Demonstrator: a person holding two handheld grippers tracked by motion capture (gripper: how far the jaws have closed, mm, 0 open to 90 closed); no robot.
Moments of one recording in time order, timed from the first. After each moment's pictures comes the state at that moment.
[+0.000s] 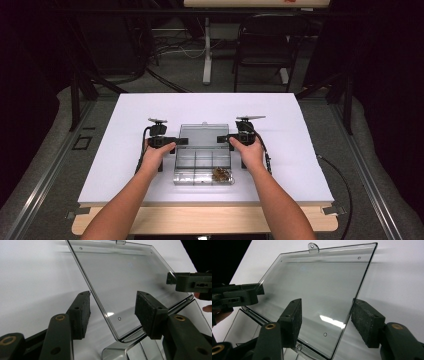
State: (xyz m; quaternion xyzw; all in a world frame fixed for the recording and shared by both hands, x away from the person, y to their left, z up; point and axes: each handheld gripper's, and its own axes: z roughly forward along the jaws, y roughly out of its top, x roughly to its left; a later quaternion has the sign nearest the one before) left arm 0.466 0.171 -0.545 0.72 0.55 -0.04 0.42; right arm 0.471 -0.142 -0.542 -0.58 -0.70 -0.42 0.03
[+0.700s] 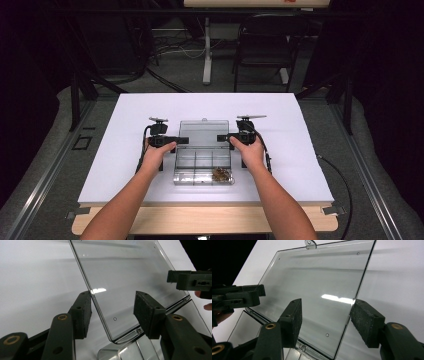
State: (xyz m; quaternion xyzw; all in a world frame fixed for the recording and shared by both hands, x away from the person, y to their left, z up) left arm 0.464 0.167 -0.539 0.72 0.54 -0.03 0.42; right arm 0.469 -0.144 -0.536 -0.58 -0.70 -0.43 0.02
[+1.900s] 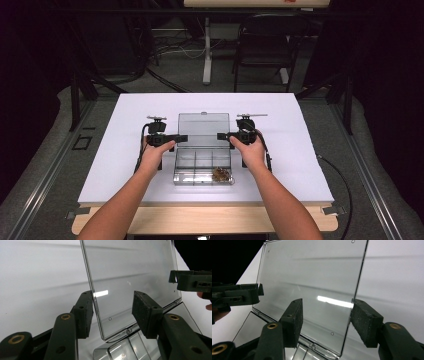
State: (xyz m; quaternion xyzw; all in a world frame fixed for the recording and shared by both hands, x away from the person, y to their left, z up) left arm 0.457 0.168 -0.523 0.72 0.53 -0.01 0.44; right arm 0.460 -0.141 -0.520 -0.56 -0.70 -0.44 -0.02
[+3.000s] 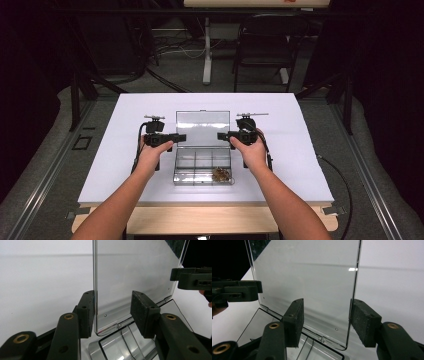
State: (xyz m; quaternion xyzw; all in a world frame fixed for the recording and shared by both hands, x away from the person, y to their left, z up) left arm 0.447 0.170 -0.509 0.73 0.52 0.00 0.44; right arm 0.448 -0.140 -0.504 -0.54 -0.71 -0.44 -0.04
